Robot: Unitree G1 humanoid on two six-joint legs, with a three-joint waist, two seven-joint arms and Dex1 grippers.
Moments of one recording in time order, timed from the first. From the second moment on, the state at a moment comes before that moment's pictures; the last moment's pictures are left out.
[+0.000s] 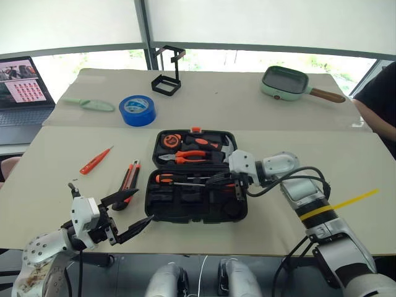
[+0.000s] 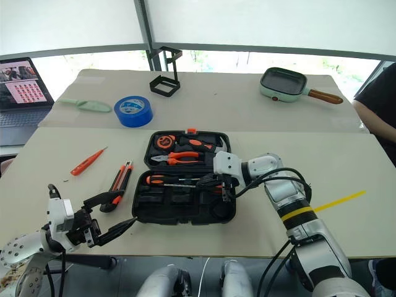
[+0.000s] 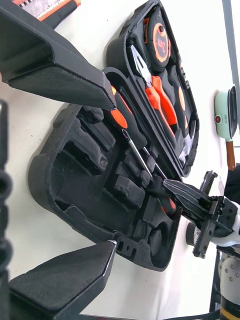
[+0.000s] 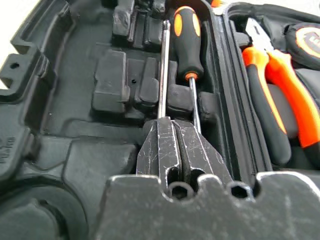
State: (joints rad) left arm 0.29 0.58 0.29 -0.32 -0.55 0.00 -1.07; right arm -0.67 -0.48 0.33 0.31 0.07 -0.05 1.24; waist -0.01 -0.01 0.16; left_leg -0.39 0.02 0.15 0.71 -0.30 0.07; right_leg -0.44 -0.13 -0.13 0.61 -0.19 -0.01
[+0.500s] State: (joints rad) left arm 0.27 0.59 0.27 -0.31 -0.54 0.01 -1.04; right arm -0.66 -0.44 0.35 0.34 -0.01 -0.12 1.17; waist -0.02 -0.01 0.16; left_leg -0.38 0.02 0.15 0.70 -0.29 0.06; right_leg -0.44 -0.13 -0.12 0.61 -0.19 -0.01
